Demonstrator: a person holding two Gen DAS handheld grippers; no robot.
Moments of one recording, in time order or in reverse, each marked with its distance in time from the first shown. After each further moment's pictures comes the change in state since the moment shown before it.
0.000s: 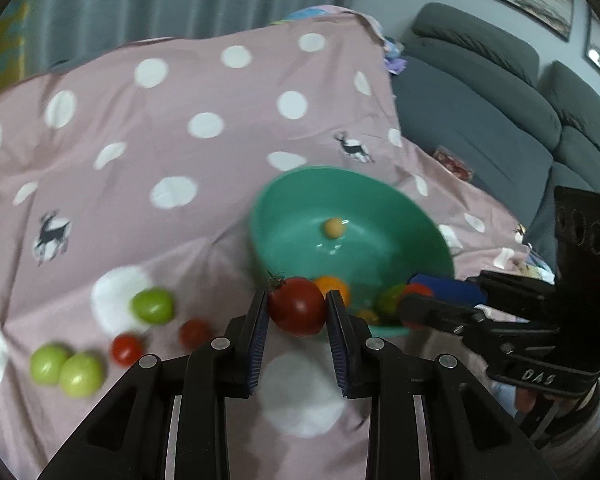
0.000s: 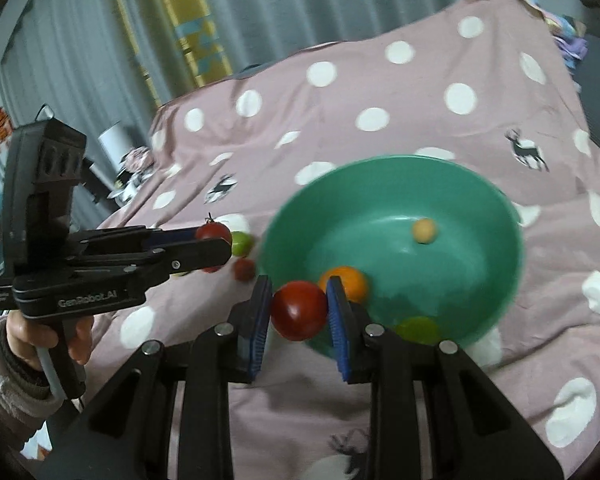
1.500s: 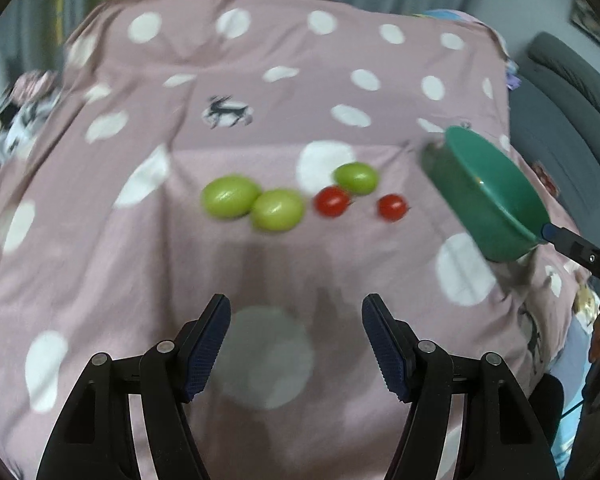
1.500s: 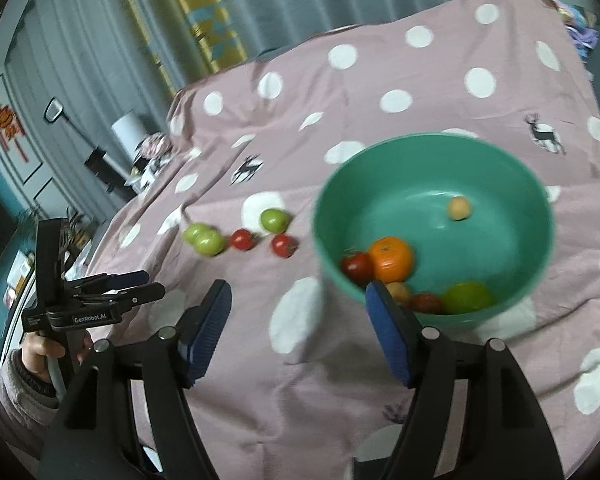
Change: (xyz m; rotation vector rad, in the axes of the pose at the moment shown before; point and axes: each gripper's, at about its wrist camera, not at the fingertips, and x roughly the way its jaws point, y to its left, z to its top) left arm -0.088 0.110 -0.120 -0.305 0.069 0.282; right arm -0.005 0.039 -0.014 -0.013 0.073 0.071
